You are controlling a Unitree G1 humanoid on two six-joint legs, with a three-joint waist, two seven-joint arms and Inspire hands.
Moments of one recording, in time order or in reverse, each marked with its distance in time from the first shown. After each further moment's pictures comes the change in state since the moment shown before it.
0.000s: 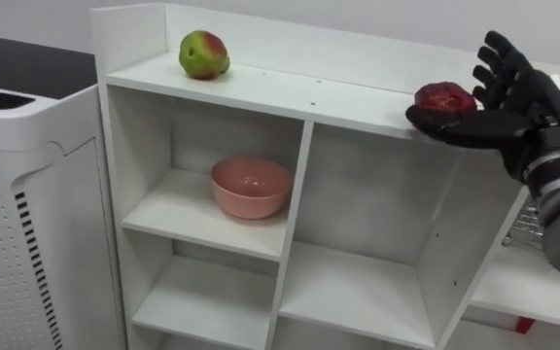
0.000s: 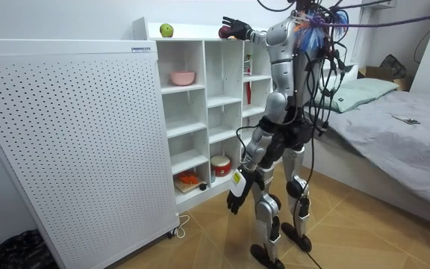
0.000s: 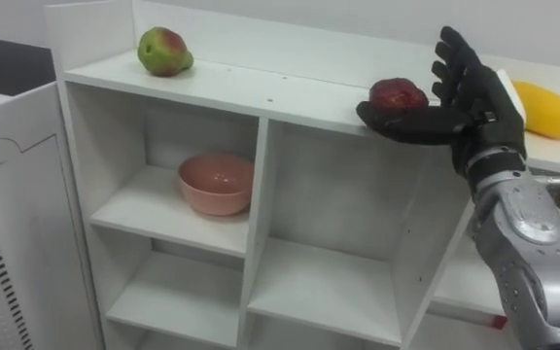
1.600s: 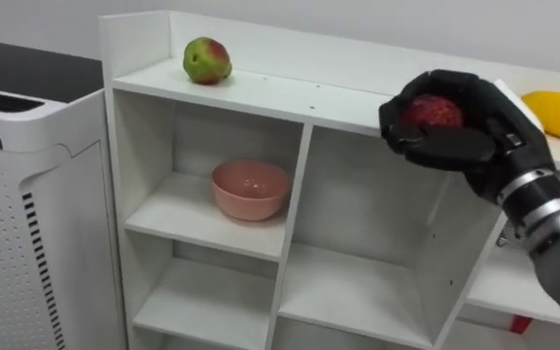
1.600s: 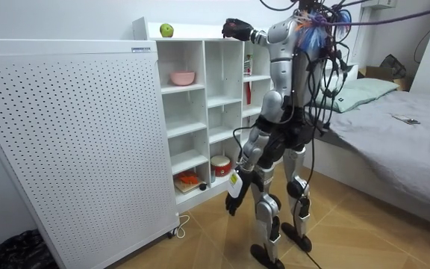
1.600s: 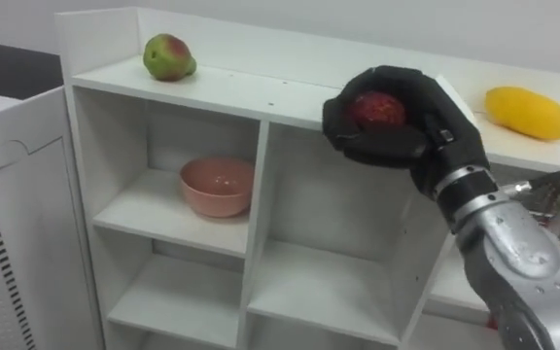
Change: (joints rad) left arm -0.037 0.042 -0.023 0.080 -0.001 -0.034 -0.052; right arm 0.218 0.011 0.086 -0.421 0.155 0.003 0.162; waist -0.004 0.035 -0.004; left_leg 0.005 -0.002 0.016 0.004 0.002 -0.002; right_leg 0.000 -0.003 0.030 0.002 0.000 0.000
